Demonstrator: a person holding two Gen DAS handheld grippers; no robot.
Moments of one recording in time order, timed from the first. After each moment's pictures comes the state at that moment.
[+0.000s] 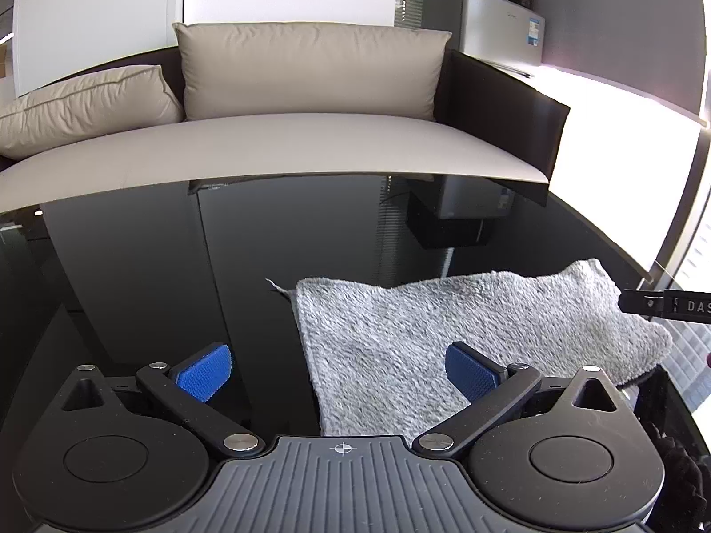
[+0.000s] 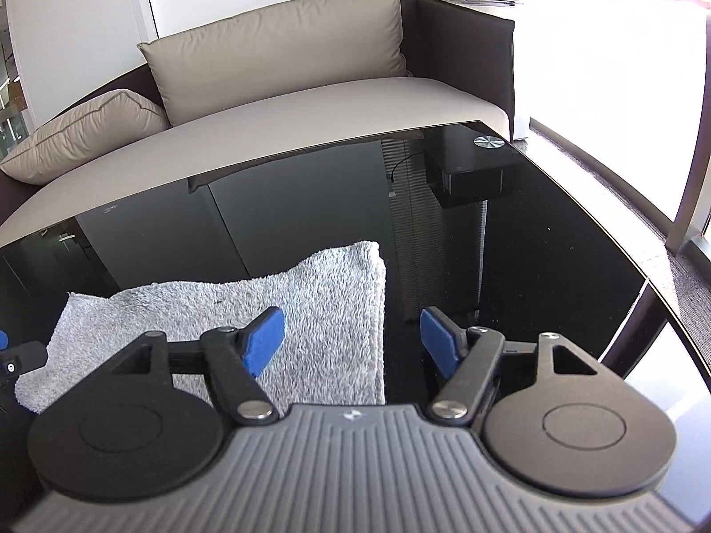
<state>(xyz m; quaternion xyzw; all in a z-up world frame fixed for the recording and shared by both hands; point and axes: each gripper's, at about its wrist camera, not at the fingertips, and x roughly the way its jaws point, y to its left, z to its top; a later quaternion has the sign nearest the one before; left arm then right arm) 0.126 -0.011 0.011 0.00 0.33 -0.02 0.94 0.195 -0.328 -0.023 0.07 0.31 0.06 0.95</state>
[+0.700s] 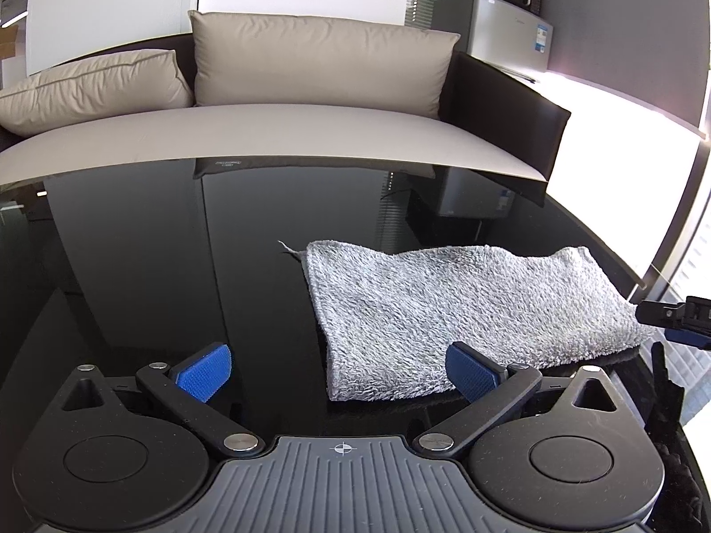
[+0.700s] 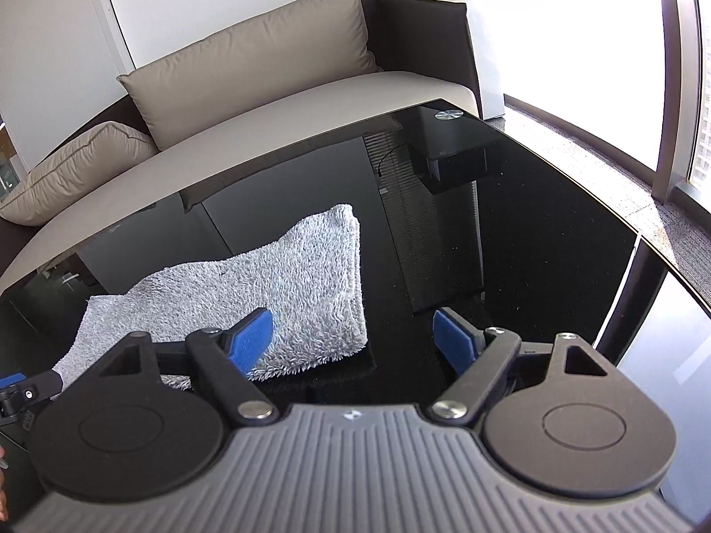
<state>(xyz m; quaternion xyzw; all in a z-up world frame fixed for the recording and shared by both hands) 0.096 -0.004 0.006 -0.03 0.33 -0.01 0.94 0.150 -0.345 -0.028 0.14 0.31 0.04 0.94</state>
